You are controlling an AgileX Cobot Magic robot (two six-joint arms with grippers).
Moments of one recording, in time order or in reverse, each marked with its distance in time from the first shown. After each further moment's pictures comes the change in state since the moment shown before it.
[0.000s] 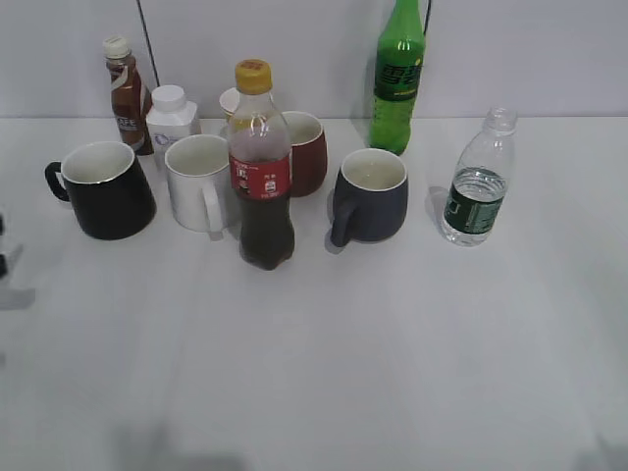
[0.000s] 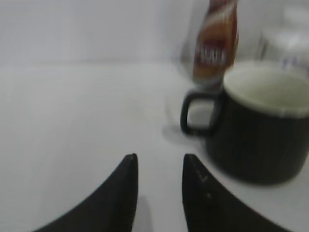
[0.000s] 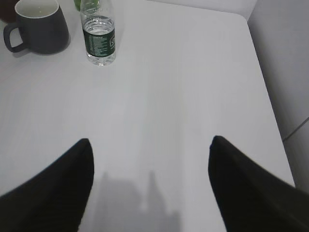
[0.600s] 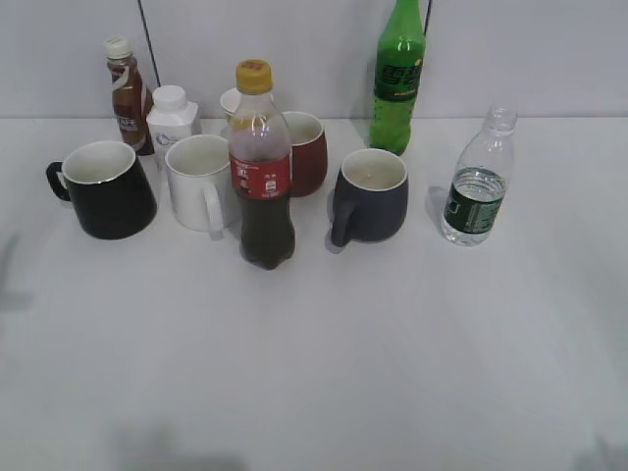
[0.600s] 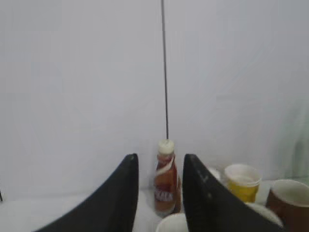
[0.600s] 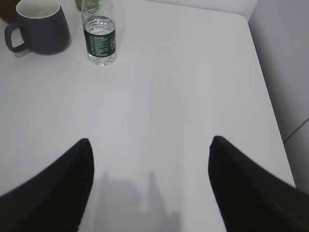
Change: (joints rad) left arm -0.338 -1.173 0.033 -0.282 0.757 -0.027; right arm 0.000 0.000 0.000 0.001 0.000 -0.001
